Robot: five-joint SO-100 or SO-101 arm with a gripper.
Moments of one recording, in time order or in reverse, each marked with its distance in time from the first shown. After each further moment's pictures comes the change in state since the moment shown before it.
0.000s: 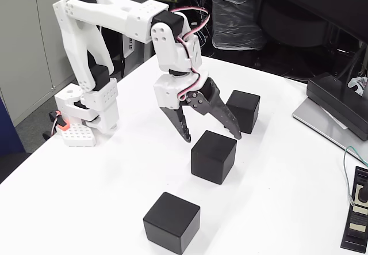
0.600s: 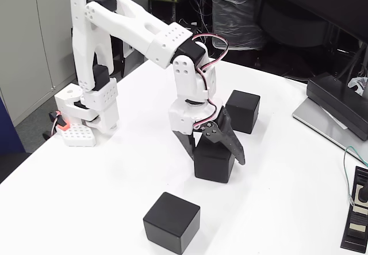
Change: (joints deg) arm 0.2 -17.2 -4.2 -9.1 0.0
